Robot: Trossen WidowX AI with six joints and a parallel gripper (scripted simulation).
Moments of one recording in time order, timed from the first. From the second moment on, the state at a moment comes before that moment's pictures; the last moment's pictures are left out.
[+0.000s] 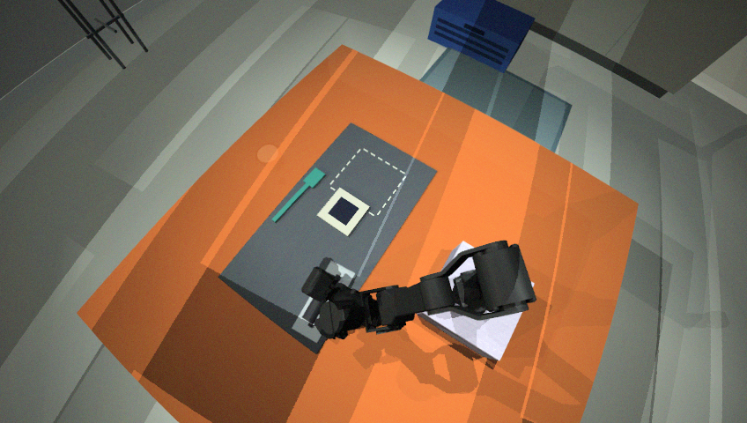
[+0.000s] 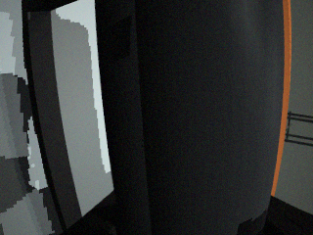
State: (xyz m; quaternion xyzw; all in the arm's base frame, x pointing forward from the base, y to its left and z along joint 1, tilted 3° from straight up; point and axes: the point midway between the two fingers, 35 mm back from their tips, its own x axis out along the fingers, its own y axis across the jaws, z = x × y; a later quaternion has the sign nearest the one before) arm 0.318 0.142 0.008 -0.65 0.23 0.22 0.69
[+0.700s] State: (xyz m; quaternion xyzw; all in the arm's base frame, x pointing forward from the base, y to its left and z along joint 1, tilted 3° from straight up) arm 0.315 0.140 0.021 -0.65 0.24 0.22 0.69
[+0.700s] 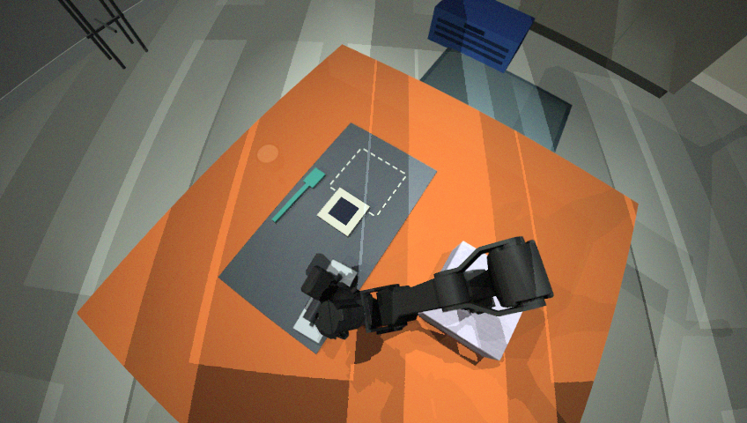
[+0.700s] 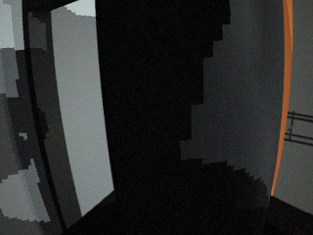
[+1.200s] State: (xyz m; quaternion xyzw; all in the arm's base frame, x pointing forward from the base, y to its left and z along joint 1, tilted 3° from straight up) arm 0.317 0.137 0.065 -0.65 0.23 0.22 0.69
